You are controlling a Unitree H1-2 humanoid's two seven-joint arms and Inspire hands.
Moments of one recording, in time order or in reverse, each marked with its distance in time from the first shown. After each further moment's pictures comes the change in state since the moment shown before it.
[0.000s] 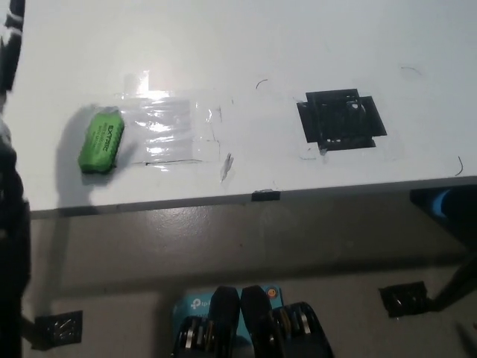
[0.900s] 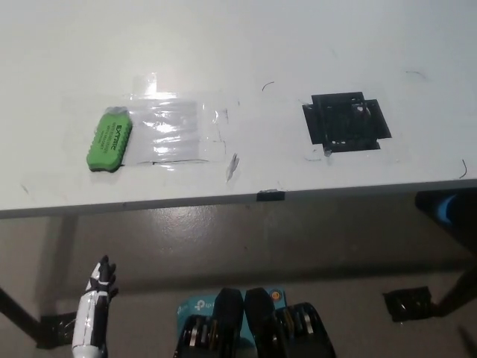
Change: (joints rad) left_arm 0.671 -0.291 -0.073 0.025 -0.193 -0.135 -0.011; right_arm 0.000 -0.020 0.014 -0.002 0.013 0.000 0.004
